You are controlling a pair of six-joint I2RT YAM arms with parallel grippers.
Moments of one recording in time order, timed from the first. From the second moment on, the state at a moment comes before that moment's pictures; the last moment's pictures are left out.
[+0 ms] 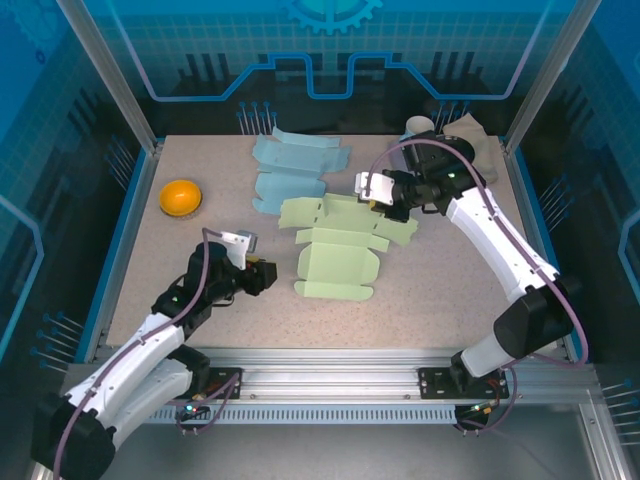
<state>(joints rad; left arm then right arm) -0.38 0.78 0.45 -0.21 0.28 -0.38 0.39 1.54 1.53 -0.93 -0.32 -1.05</state>
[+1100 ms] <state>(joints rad) -0.39 1.28 0.47 0.29 0.30 -0.46 0.43 1.81 1.58 -0.96 -0.20 -0.92</state>
